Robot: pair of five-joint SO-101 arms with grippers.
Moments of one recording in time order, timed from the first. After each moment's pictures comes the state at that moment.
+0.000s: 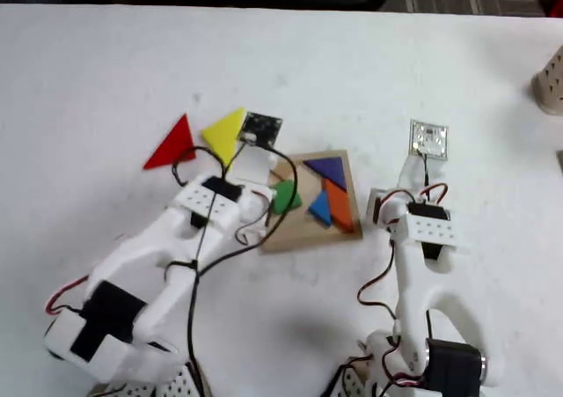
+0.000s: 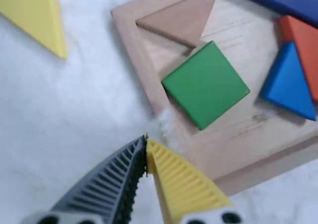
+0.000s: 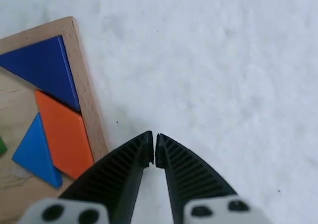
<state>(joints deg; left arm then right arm) 20.5 -2.1 40.9 41.7 16.0 4.9 -19.7 56.7 33.9 -0.4</state>
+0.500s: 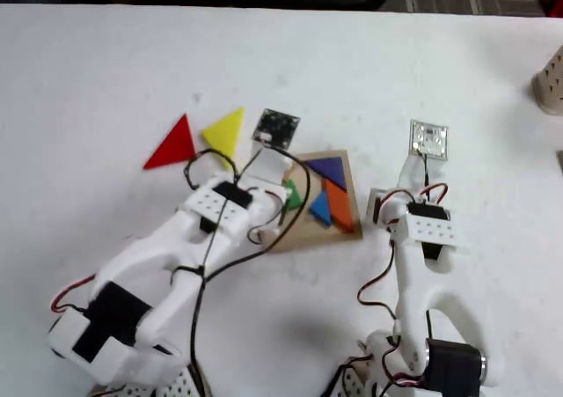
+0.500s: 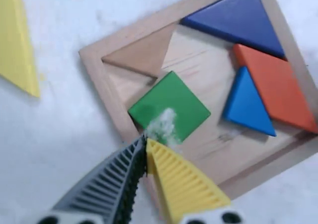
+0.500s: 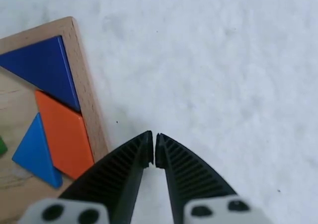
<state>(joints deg) 24.2 -1.9 40.9 34.7 15.6 4.9 -19.7 56.7 33.9 -0.4</state>
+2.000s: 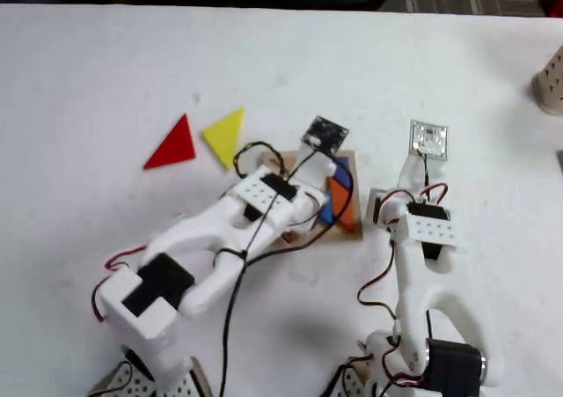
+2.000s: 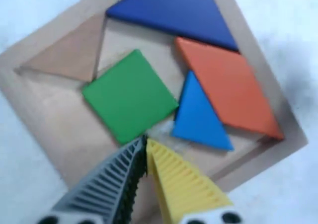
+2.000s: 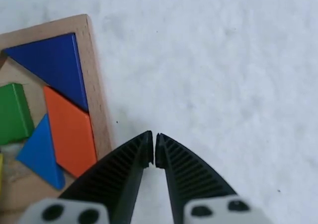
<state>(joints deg) 31.7 14.7 24.0 39.6 13.8 5.0 -19.7 56.7 33.9 -0.4</state>
